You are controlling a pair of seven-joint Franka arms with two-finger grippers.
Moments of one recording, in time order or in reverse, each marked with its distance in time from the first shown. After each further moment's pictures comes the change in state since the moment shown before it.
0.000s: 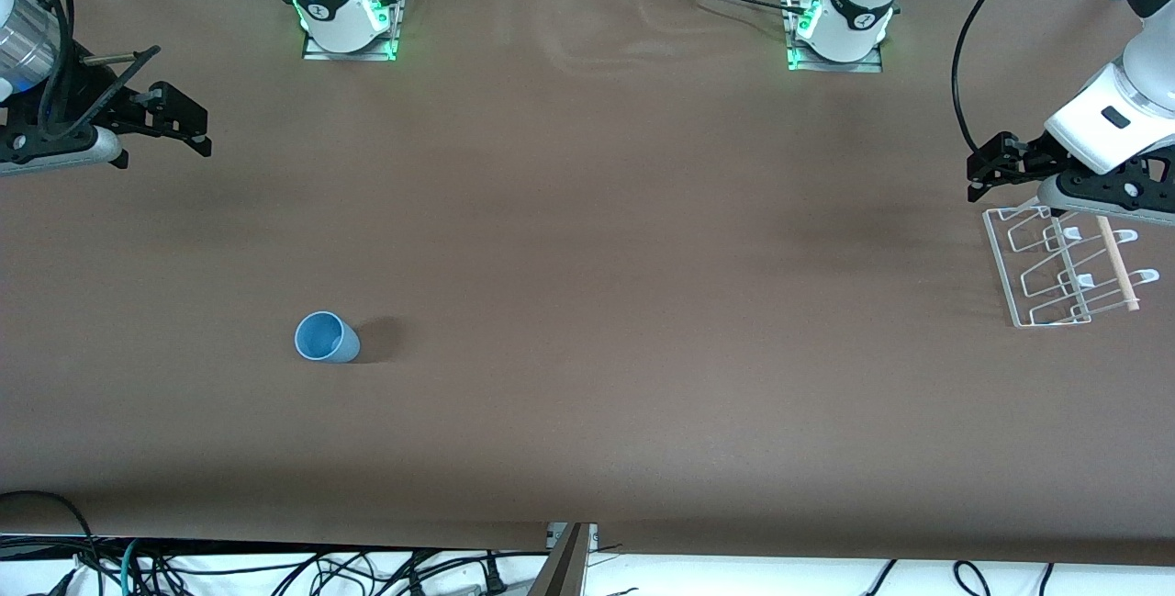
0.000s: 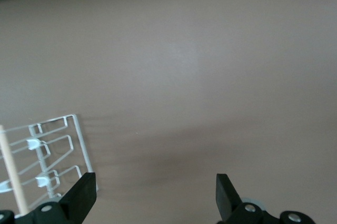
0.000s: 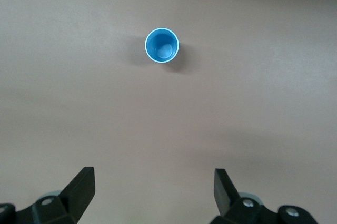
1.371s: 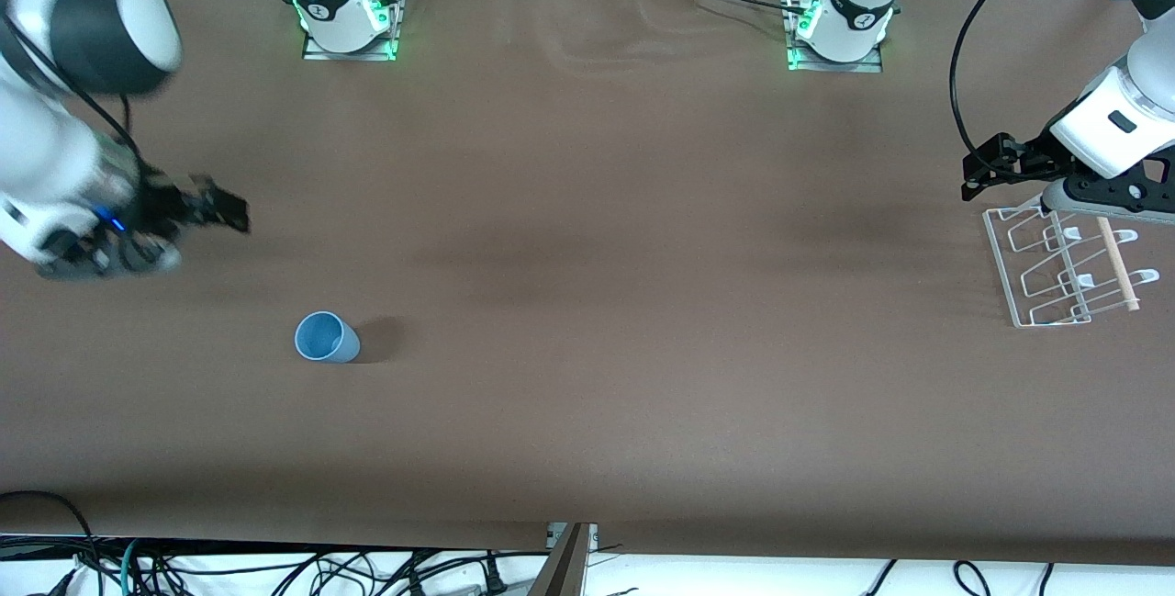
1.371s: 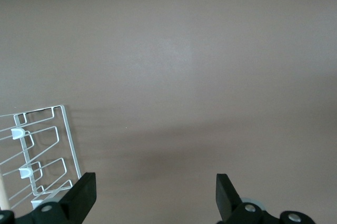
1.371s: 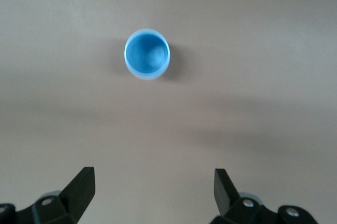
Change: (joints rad) left arm 0.002 0.002 0.004 0.000 -0.027 -0.012 -0.038; right arm -0.012 0.281 -0.017 -0.010 0.030 0.214 0.014
